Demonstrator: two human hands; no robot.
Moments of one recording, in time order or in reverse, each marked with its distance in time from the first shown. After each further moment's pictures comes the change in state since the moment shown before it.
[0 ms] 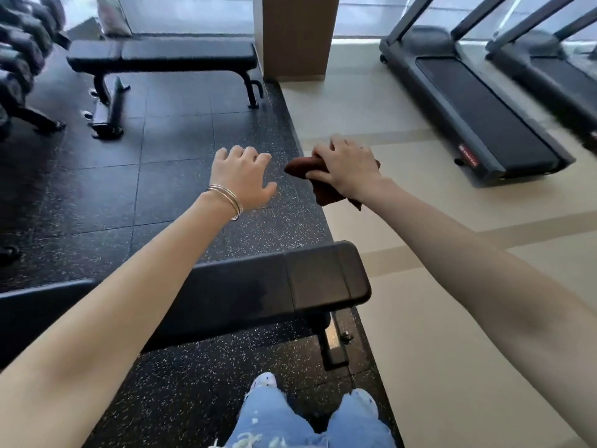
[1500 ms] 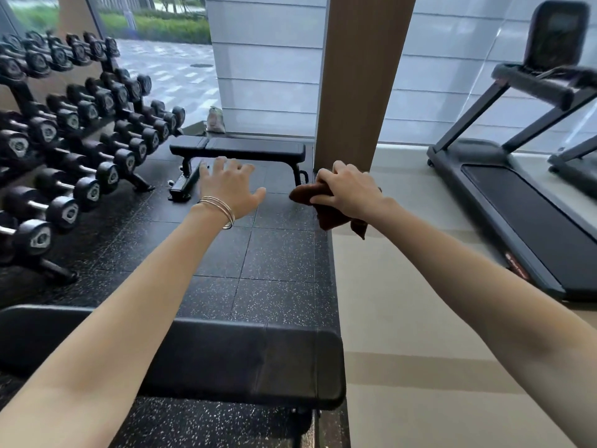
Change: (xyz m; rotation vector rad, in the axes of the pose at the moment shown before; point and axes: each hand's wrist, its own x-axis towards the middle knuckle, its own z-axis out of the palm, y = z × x) left_hand 0.075 0.111 -0.127 0.037 0.150 -0.450; right_hand 0.021 0.171 -0.099 0.085 0.181 -0.293
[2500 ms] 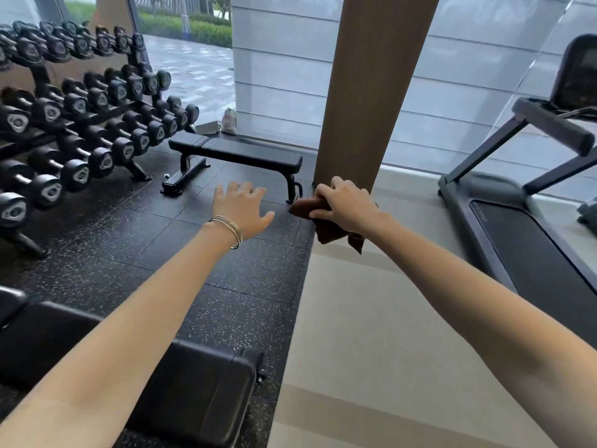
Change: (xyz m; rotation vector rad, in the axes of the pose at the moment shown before) left_hand 0.094 0.290 0.054 0.049 -0.057 -0.089; right_hand 0.013 0.306 0.022 0.011 -0.038 -0.185
